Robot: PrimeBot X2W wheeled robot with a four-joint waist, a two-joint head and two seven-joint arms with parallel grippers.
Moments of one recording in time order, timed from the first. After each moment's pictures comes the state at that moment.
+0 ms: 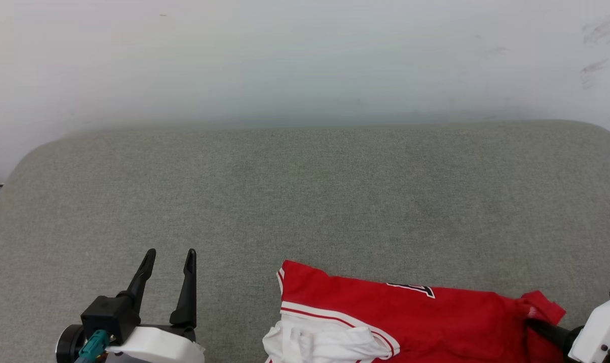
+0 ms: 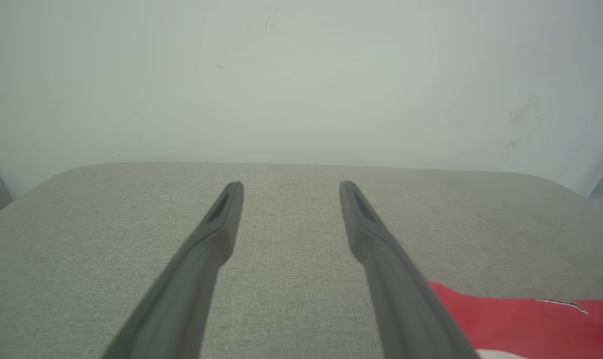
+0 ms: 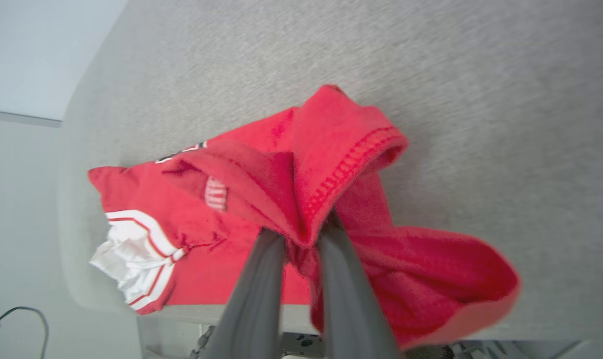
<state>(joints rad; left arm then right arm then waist) 0.02 0.32 -0.27 0.03 -0.44 0.12 -0.26 -0.05 -0.10 -0.41 0.14 0.64 0.13 0.95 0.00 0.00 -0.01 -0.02</state>
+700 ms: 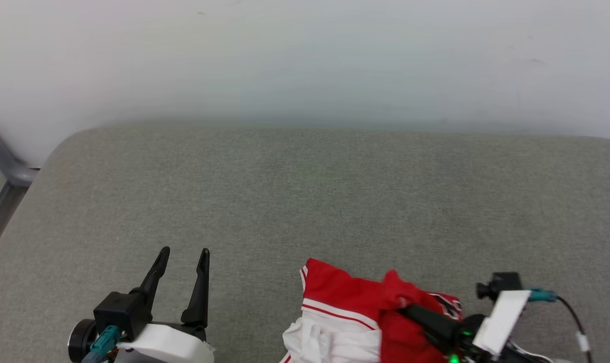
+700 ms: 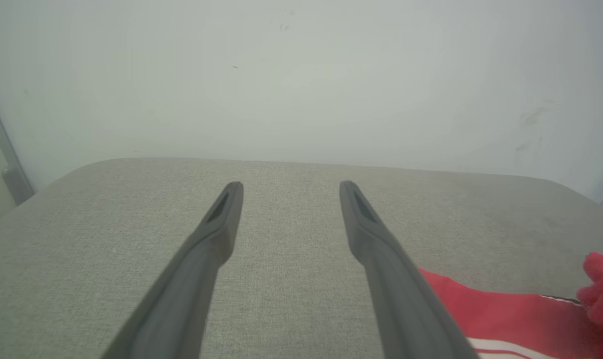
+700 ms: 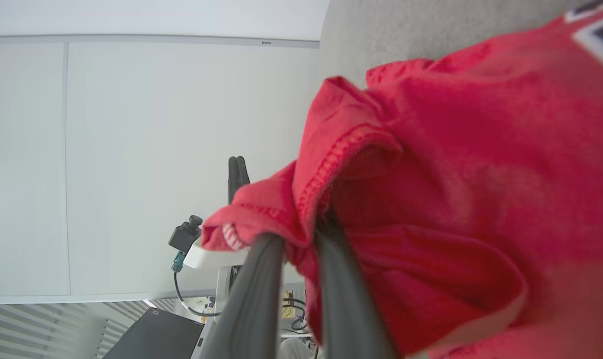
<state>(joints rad) 0.00 0.32 -0.30 0.03 -0.45 0.11 -0.25 -0.08 -0.05 0.03 0.28 1.50 0.13 0.85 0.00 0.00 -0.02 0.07</state>
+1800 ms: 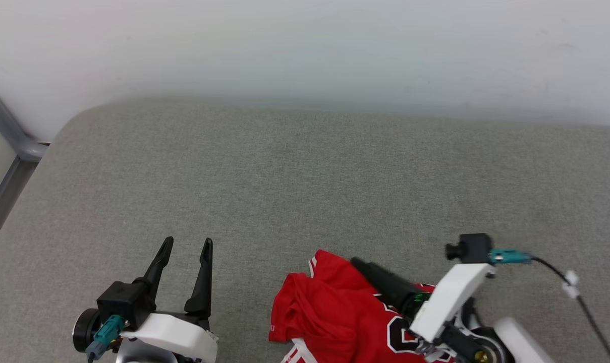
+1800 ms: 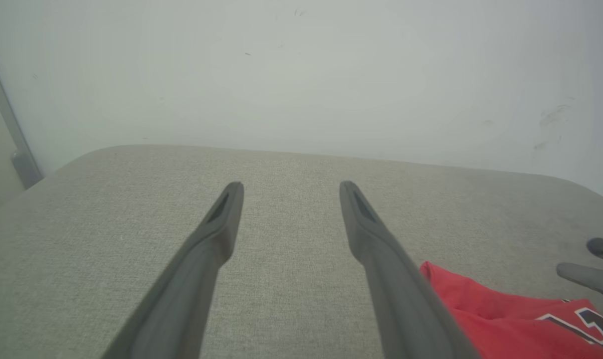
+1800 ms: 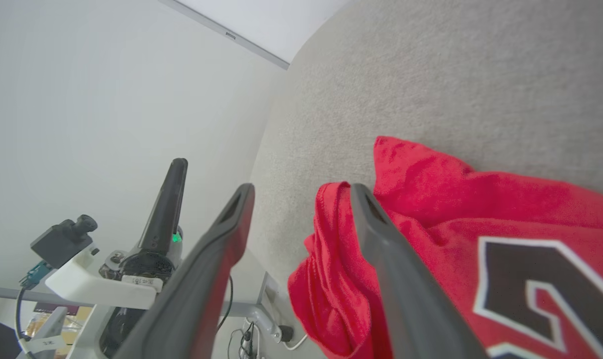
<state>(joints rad) -0.04 0.30 -0.30 0.08 -0.44 0.09 -0.26 -0.25 -0.15 0.45 0.28 1.23 0.13 0.31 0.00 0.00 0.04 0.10</state>
